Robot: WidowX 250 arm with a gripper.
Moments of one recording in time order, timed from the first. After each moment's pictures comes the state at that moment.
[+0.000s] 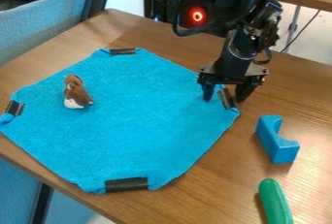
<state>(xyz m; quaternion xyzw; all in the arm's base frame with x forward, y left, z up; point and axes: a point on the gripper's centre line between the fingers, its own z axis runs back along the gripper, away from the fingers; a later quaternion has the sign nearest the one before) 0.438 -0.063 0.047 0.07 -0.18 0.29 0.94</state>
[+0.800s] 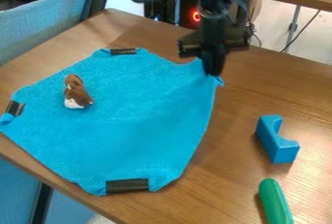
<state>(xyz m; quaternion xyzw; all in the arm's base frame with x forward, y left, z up) 0.433 -0.030 0.102 -0.05 -0.17 0.29 0.94</state>
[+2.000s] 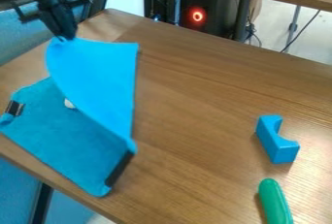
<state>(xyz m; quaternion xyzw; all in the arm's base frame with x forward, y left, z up) 0.317 0.155 0.149 -0.12 -0.14 0.29 0.94</state>
